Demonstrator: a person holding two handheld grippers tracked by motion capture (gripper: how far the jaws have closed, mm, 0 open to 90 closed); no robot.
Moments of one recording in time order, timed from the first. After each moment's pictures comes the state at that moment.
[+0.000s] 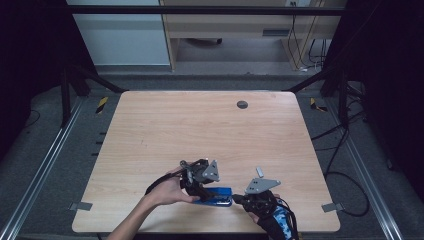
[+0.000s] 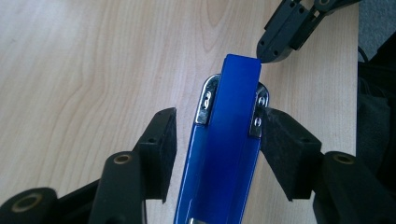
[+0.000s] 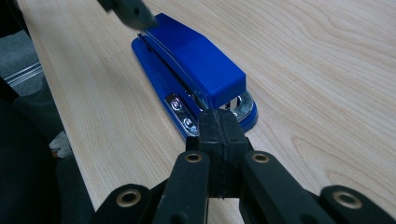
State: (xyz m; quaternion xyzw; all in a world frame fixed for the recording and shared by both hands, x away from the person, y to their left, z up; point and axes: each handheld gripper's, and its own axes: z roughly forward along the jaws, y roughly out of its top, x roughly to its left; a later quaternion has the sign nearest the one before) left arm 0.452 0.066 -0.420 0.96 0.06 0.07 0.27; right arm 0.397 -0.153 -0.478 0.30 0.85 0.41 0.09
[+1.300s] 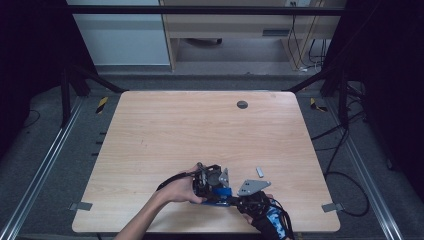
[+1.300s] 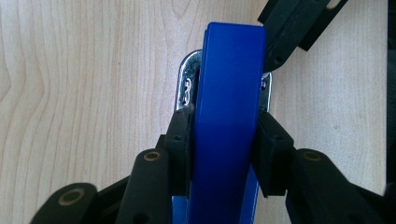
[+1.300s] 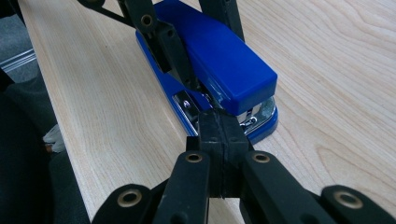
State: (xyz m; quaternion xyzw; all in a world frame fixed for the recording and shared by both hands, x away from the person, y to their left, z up) left arm 0.464 0.037 -0.450 0.98 0.00 0.03 0.18; right arm 0.399 -0.137 -0.488 0.28 0.87 0.39 0.09
